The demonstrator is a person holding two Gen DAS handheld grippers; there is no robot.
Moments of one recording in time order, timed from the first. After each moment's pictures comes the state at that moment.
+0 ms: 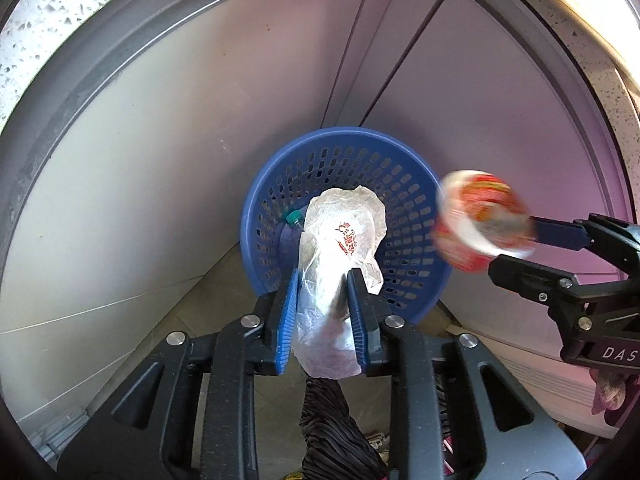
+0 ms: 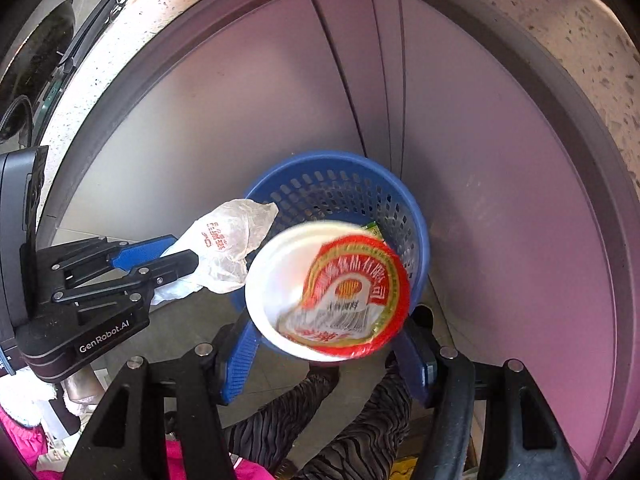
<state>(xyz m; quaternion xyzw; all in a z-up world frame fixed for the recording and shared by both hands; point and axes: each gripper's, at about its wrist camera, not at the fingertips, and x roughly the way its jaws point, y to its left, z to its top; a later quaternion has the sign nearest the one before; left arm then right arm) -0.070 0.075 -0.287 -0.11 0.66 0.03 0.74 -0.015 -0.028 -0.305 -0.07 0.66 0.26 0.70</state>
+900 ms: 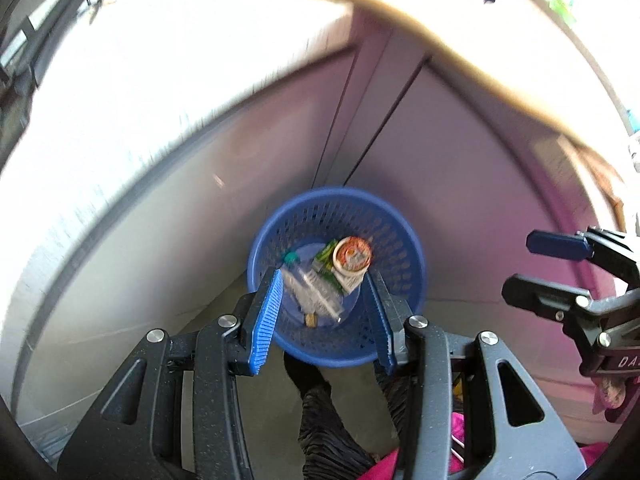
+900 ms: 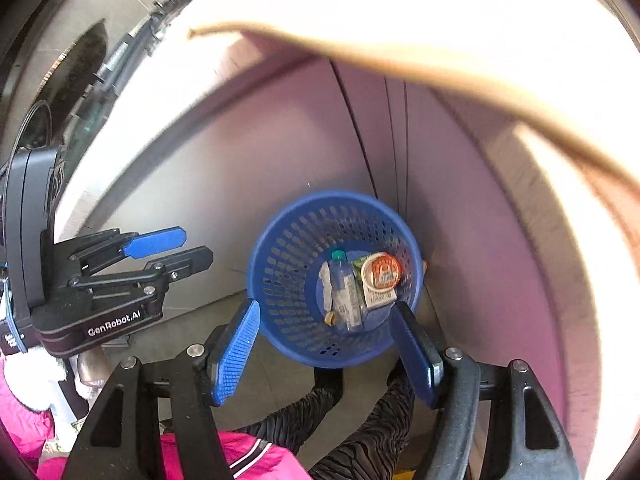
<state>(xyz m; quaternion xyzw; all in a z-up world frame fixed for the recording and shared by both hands) -0.057 0.083 -0.212 -0.12 0.60 0.03 0.79 -0.009 -0.040 -0.243 -0.06 0.62 0.29 0.73</state>
